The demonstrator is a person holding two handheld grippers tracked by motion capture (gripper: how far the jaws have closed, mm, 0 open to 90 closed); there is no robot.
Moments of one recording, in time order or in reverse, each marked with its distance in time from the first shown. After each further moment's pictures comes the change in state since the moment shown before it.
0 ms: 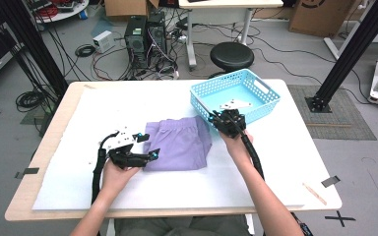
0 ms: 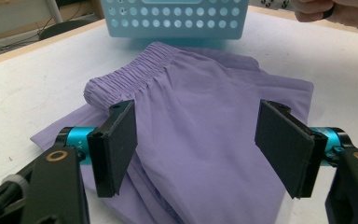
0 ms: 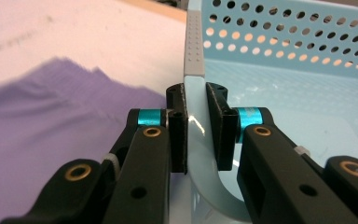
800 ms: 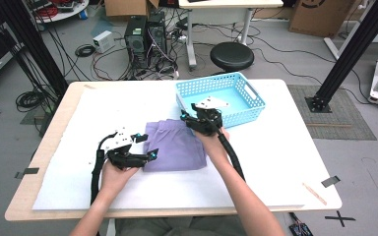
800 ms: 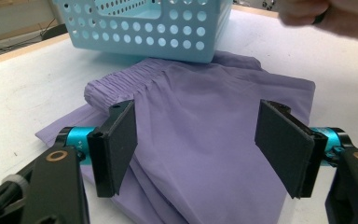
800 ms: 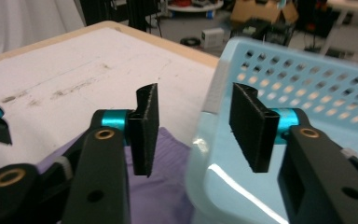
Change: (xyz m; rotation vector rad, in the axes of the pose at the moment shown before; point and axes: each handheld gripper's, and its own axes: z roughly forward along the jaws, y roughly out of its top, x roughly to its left) left arm 0.001 -0.003 -0.003 -0.007 0.005 -0.002; right arm 0.052 0.024 0.012 -0.148 0.088 -0.068
